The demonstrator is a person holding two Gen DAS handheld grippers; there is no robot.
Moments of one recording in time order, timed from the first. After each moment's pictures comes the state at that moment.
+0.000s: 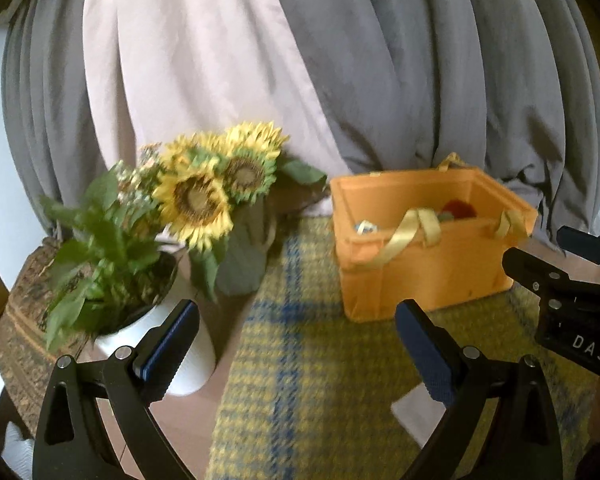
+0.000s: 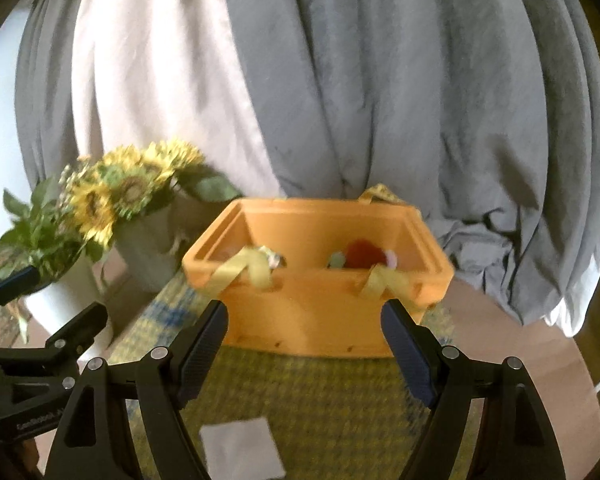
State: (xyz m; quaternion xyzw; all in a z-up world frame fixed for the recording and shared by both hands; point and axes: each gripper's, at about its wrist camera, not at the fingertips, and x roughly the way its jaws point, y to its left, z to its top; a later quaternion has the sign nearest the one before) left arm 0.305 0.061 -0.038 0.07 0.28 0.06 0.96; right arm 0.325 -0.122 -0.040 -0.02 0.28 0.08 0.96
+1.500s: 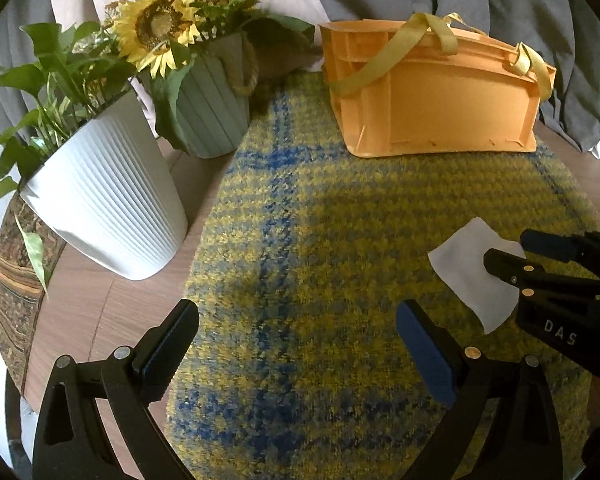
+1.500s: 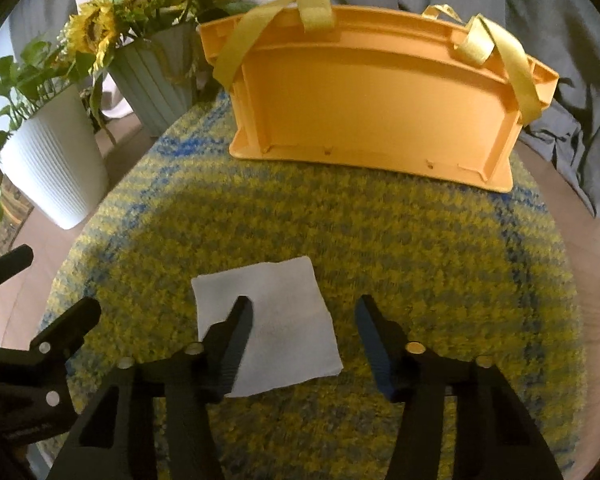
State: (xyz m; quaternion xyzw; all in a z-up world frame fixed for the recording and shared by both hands) left arm 0.302 0.080 -0.156 0.08 0.44 0.05 0.90; right arm 0.329 -0.094 -0.182 -0.03 0.47 0.13 0.87
